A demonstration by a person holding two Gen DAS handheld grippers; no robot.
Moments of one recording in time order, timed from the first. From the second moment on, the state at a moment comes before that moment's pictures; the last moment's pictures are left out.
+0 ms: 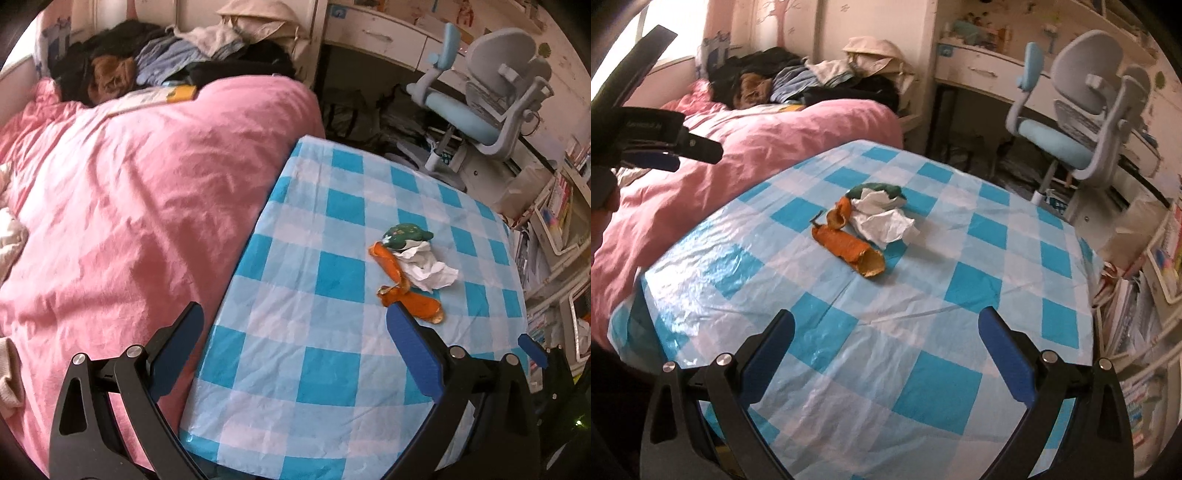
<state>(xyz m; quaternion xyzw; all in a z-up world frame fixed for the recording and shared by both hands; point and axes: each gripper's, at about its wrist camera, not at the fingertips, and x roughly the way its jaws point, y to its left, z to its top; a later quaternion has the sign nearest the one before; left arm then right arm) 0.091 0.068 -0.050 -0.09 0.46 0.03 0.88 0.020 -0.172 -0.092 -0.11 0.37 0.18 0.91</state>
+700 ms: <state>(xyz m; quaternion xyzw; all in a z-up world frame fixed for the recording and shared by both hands) 0.179 0.032 -0.096 -0.14 0.50 -0.03 0.85 0.104 -0.120 -0.128 -0.13 0.41 0.29 0.86</state>
